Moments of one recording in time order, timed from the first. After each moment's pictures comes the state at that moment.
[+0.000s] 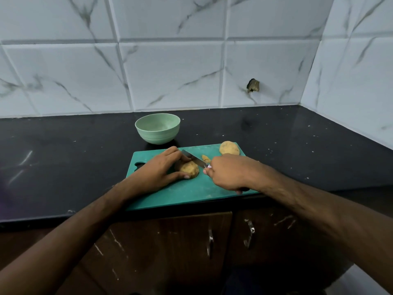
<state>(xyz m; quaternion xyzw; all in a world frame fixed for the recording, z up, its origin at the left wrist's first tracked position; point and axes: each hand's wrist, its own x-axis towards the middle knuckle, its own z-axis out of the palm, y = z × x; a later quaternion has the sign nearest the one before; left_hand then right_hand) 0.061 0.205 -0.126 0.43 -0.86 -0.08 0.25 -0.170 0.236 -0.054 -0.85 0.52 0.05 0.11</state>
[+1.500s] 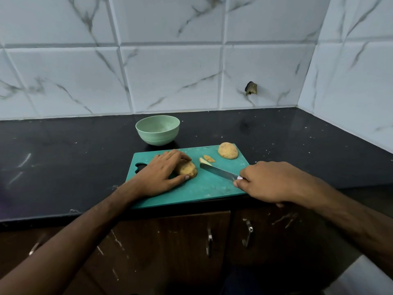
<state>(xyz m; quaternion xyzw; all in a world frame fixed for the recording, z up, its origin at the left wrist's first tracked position) 0.059 0.214 -0.129 0.46 -0.87 -0.03 0.19 -0.229 0.276 -0.037 -0.82 0.56 0.11 0.03</state>
